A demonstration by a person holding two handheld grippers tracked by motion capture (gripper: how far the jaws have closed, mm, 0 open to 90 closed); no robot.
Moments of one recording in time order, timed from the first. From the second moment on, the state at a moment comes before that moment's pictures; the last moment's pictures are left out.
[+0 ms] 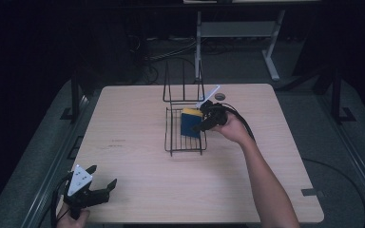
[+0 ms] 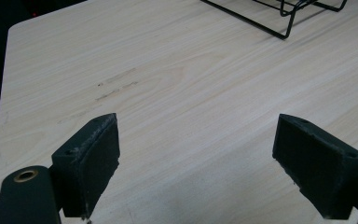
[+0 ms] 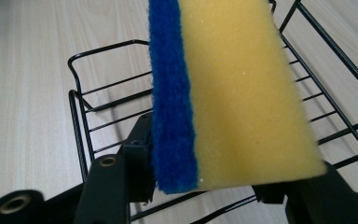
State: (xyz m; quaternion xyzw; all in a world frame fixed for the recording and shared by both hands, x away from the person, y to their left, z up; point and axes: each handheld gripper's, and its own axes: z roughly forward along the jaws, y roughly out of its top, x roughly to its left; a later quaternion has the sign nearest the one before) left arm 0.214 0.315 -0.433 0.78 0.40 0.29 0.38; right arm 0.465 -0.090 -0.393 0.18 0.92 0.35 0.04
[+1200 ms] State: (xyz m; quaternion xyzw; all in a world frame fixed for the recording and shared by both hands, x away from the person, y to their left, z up) left arm 0.213 0.314 -0.433 0.78 0.40 0.29 0.38; right arm 0.462 -0.095 -0.392 0.19 0.92 0.35 0.03
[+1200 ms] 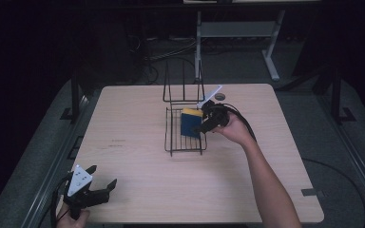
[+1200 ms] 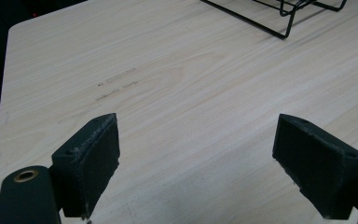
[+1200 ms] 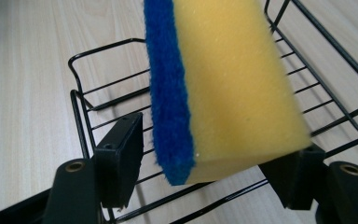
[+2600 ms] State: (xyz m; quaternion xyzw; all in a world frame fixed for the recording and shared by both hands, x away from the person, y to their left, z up) left arm 0.213 0.312 -0.432 0.78 0.40 0.29 0.38; right arm 0.446 -0.116 -0.393 0.20 0.92 0.34 0.02
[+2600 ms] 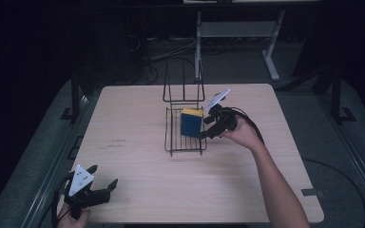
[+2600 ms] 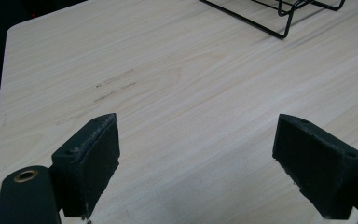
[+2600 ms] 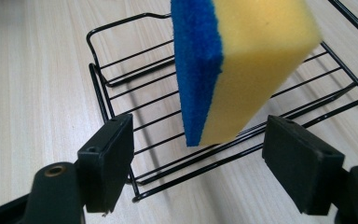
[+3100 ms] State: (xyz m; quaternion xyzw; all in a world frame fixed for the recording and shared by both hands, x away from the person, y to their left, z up) left arm 0.213 0.312 -0.432 0.78 0.40 0.29 0.38; right arm 0.436 -0.121 -0.393 0.20 0.92 0.34 0.03
